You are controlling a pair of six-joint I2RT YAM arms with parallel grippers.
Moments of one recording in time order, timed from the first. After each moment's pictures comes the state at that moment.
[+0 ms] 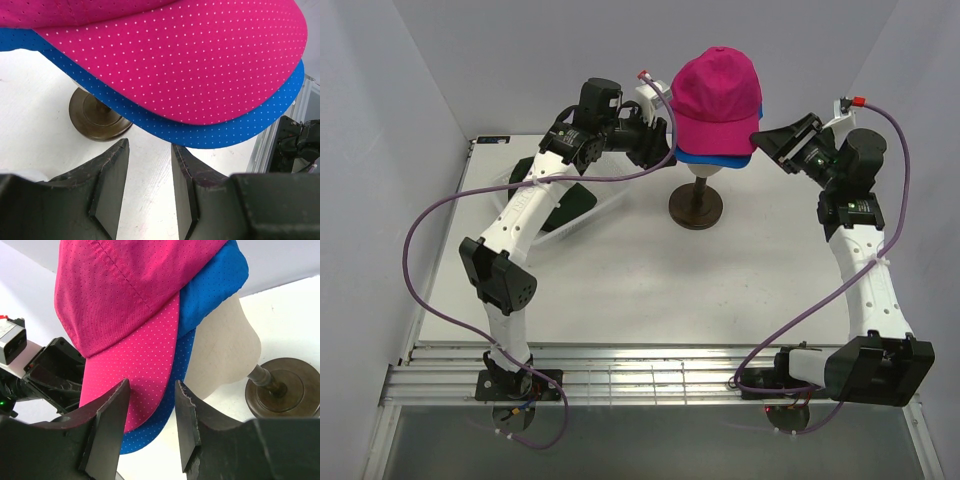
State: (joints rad) left arm -0.55 1.91 2.16 -0.70 0.61 0.04; right arm -0.04 1.22 1.22 0.00 -0.61 0.84
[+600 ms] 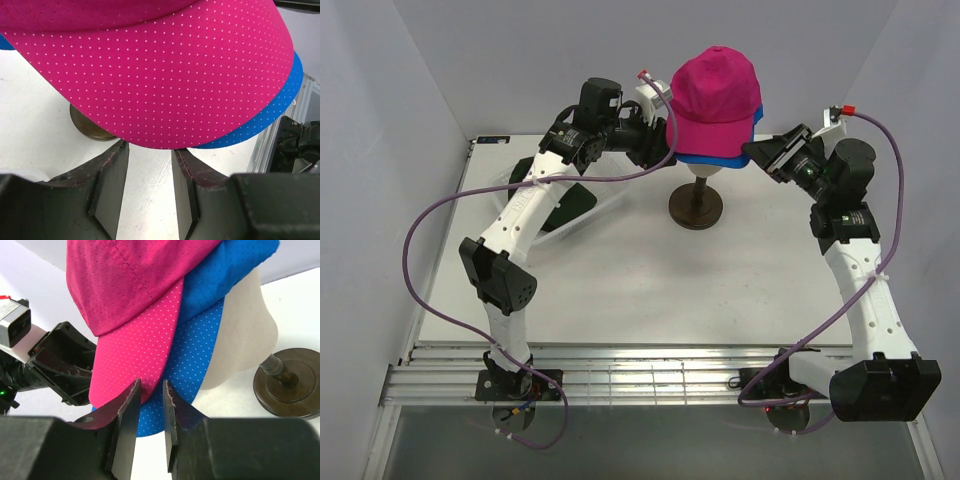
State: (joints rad) left arm -0.55 1.91 2.17 -0.70 0.60 0.04; right arm 0.05 1.15 1.18 -0.04 -0.52 0.83
